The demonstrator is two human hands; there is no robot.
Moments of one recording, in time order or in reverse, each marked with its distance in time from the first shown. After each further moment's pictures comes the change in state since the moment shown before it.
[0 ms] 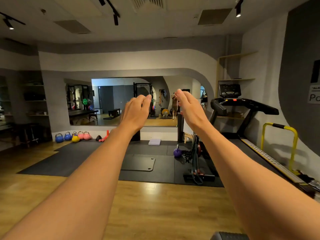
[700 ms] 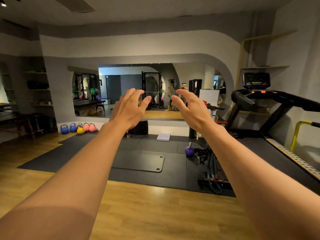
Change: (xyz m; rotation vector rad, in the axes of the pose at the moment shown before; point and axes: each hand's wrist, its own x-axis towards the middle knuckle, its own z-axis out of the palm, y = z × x) left_hand 0.235 -0.264 0.136 0.386 -0.063 0.059; right_hand 0.238 0.246 0.152 -0.396 -0.082 -0.118
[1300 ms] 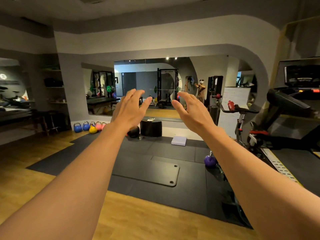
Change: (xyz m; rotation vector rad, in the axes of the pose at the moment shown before) left_hand 0.242 -0.170 0.219 0.051 0.012 -0.088; right_hand 0.251 0.207 0.221 -0.064 -0.050 -0.061
